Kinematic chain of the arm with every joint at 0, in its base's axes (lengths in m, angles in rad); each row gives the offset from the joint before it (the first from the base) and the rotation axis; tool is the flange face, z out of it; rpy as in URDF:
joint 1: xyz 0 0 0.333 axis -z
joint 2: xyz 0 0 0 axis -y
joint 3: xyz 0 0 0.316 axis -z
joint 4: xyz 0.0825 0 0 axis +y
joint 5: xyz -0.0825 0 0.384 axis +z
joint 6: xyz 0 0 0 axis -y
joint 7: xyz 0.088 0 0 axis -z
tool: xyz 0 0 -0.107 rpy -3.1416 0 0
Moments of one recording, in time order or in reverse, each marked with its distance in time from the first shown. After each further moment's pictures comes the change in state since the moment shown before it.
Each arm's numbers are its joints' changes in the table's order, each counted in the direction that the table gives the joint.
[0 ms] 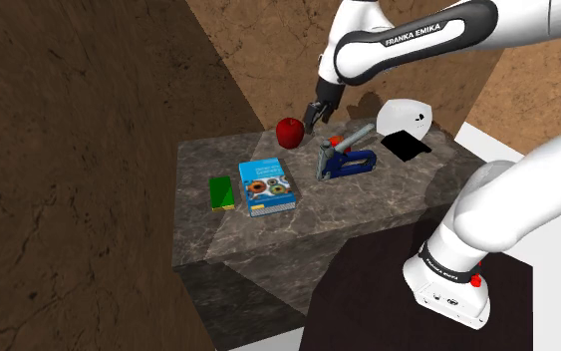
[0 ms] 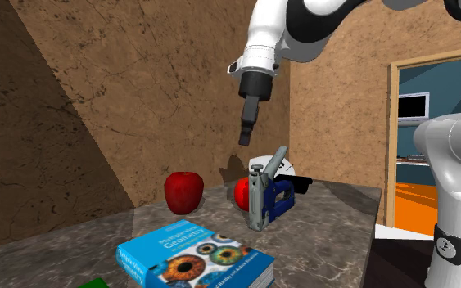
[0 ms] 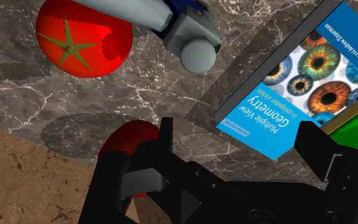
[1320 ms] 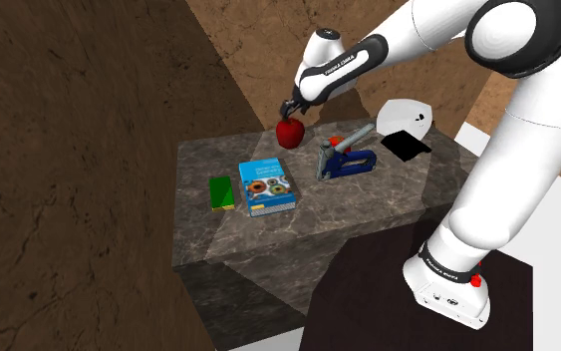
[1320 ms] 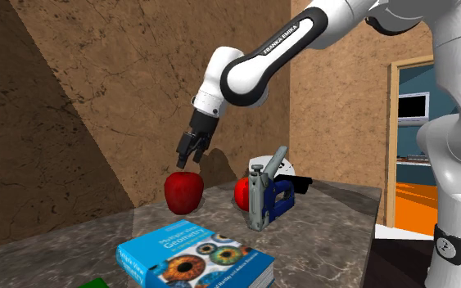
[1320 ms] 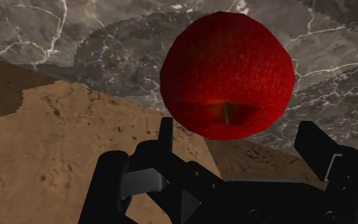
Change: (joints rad) arm 0.088 -0.510 0.040 -0.285 -0.089 0.441 0.126
